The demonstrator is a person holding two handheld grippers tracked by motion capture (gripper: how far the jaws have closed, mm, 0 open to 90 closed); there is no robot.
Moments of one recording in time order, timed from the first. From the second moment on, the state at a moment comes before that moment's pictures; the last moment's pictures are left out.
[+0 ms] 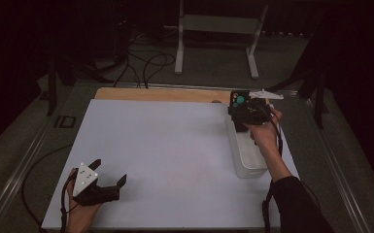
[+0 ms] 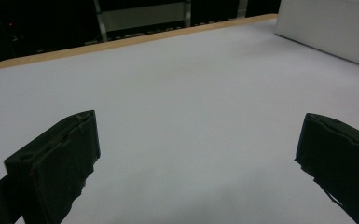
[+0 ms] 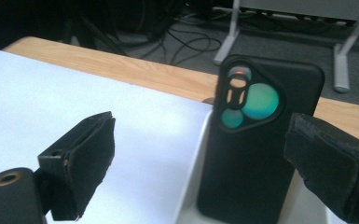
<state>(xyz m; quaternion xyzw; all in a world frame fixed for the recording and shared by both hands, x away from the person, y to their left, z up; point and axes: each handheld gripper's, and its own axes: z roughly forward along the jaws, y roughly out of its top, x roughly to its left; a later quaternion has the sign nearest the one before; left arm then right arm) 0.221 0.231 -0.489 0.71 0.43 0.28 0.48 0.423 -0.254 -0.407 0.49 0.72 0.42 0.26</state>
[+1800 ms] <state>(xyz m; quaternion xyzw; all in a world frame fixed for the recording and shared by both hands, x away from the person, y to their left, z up) 0.221 0.239 -0.469 0.71 0.42 0.29 0.48 0.252 -0.272 -0.469 0.39 0.70 0.54 0.26</state>
